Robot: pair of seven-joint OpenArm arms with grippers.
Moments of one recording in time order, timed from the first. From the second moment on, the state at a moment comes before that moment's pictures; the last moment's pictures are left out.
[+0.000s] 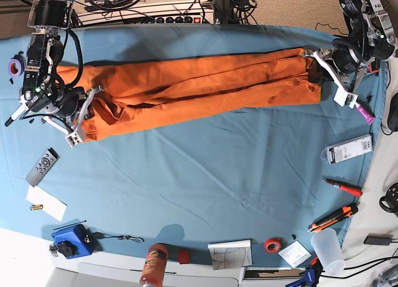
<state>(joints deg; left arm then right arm) 20.4 -9.8 -28.6 112.2 -43.0 -28.9 72.8 -1.6 28.0 13.2 97.6 26.4 34.4 -68.8</state>
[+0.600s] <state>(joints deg) 20.5 -9.8 -28.6 112.2 -42.3 -28.9 72.8 -2.2 28.1 13.8 104.2 29.8 36.8 -72.0</state>
